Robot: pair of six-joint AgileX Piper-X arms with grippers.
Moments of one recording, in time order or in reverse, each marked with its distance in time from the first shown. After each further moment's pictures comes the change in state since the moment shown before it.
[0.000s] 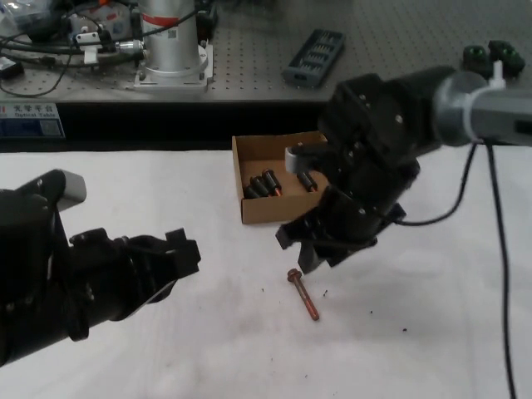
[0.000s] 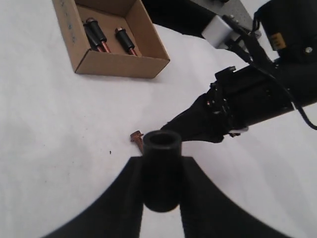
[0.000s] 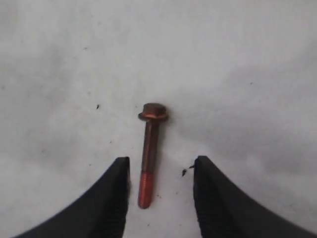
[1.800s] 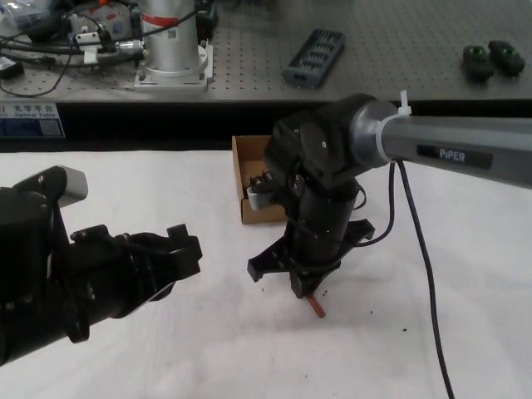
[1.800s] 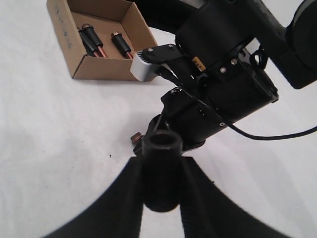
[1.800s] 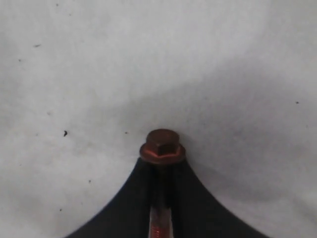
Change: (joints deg) left arm 0.0 0.0 0.0 -0.2 0.0 1.7; right arm 5.0 11.1 -9.8 7.1 7.9 2.1
